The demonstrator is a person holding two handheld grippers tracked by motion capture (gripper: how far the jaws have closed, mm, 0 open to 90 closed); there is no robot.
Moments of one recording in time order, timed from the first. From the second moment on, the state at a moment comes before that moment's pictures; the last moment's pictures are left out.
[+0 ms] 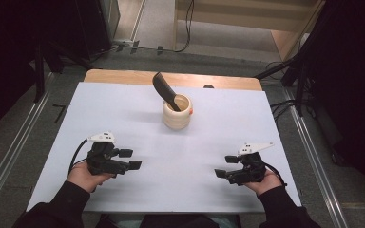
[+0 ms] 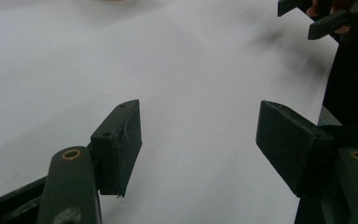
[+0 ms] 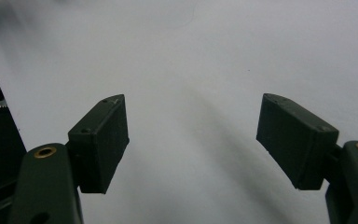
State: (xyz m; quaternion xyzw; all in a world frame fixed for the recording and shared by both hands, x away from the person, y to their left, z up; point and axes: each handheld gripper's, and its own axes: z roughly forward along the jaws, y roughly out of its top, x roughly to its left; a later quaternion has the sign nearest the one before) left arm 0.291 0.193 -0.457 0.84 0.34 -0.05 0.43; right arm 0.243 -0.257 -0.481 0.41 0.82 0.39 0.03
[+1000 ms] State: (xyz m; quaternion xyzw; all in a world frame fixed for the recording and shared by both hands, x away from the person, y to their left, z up) left arm 0.286 0.211 -0.459 0.84 0.36 -0.03 0.41; right arm 0.244 -0.258 -0.482 0.41 0.82 0.39 0.03
